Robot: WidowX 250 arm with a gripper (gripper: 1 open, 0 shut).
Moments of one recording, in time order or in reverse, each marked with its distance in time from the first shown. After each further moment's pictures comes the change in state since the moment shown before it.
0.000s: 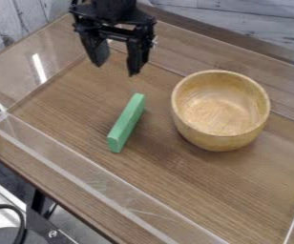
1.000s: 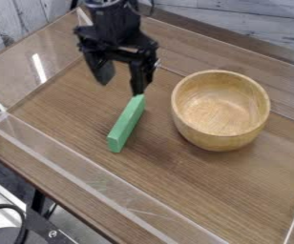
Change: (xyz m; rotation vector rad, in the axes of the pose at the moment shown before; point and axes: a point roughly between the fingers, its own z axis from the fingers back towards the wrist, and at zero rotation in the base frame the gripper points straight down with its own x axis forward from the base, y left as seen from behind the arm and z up) arm -0.013 -0.019 -0.008 -0.052 -0.038 -0.073
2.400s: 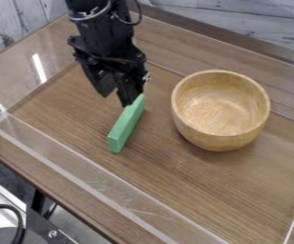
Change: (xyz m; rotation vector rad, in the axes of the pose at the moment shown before) arm -0.019 0.004 -0.004 -0.053 -0.050 -0.094
